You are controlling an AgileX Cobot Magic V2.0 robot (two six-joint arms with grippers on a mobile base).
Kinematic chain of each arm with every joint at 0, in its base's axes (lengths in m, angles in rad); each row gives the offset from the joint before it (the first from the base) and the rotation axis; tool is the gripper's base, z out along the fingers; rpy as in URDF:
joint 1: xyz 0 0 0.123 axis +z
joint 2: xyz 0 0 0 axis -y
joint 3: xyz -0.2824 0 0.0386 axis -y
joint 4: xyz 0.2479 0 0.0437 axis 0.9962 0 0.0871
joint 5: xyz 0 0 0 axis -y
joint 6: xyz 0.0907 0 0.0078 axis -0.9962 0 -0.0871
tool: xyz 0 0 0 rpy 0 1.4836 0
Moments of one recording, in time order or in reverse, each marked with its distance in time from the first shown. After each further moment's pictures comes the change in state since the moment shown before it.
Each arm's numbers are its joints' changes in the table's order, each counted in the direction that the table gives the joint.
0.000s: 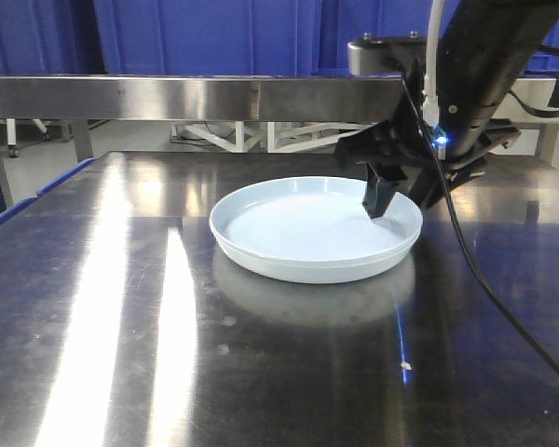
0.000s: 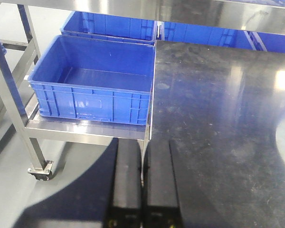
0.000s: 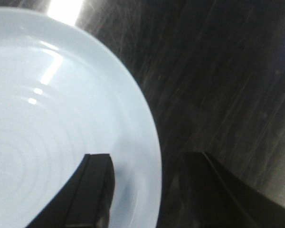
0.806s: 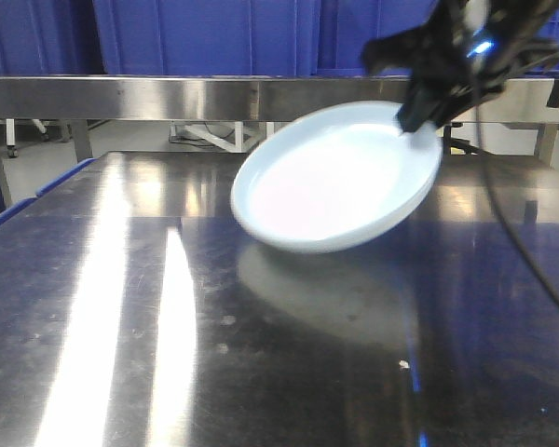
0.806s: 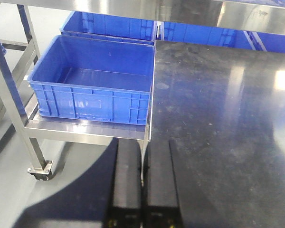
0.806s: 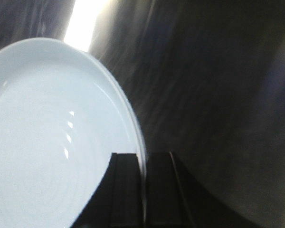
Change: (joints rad) left arm 0.000 0.000 0.000 0.000 0.000 0.000; right arm -0.055 0.213 -0.043 0.012 0.041 -0.005
